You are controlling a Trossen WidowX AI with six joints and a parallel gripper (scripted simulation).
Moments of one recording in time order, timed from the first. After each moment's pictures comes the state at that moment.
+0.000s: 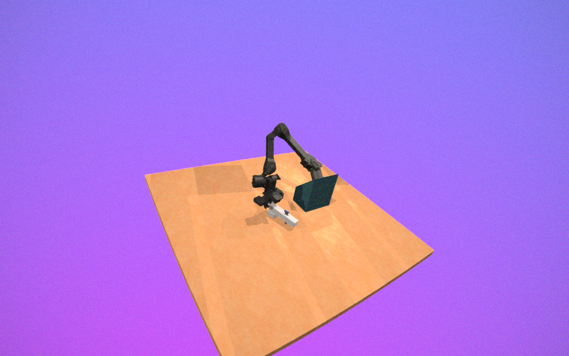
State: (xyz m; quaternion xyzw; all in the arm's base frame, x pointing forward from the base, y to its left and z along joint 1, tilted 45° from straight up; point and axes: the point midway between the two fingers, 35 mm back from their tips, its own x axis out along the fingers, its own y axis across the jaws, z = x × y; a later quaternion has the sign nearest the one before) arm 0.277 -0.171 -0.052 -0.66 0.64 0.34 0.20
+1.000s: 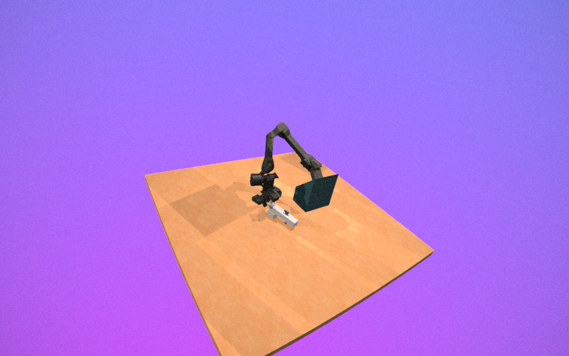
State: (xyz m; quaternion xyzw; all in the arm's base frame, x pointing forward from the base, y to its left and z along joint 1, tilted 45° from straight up) arm 0.277 -0.183 -0.040 -0.66 0.64 0.35 0.19
